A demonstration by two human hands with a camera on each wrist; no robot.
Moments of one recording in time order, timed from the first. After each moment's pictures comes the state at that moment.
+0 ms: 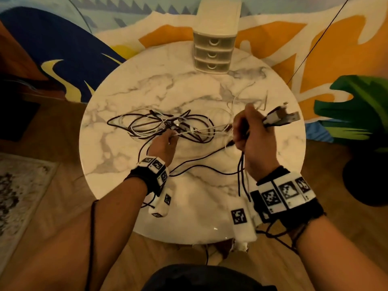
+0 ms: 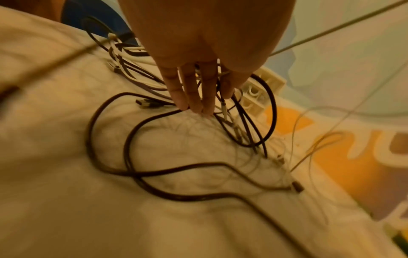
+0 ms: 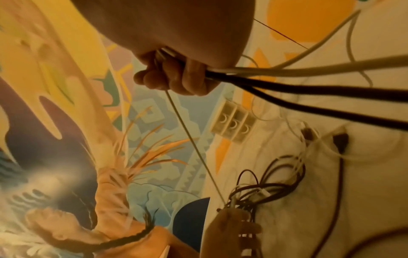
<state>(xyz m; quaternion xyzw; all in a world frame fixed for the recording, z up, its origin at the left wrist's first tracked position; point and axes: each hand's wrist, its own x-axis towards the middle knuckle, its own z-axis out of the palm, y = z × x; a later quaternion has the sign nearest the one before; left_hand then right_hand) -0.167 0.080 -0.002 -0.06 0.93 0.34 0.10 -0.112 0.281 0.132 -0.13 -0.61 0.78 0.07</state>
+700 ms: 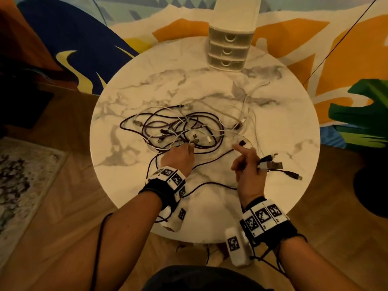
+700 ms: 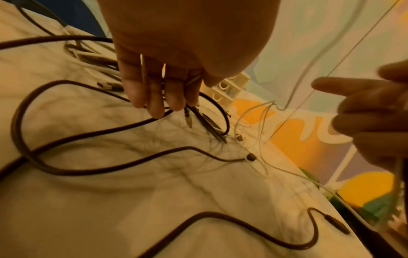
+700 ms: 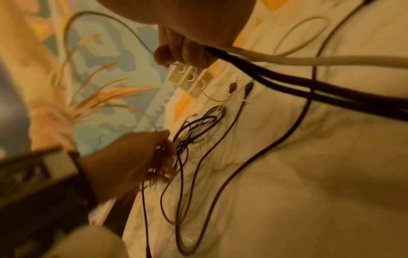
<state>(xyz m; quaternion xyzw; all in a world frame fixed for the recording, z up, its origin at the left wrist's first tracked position) -0.131 0.104 0.008 -0.07 0.97 0.18 0.18 -0.072 0.267 0.040 -0.22 -0.65 0.73 0.06</state>
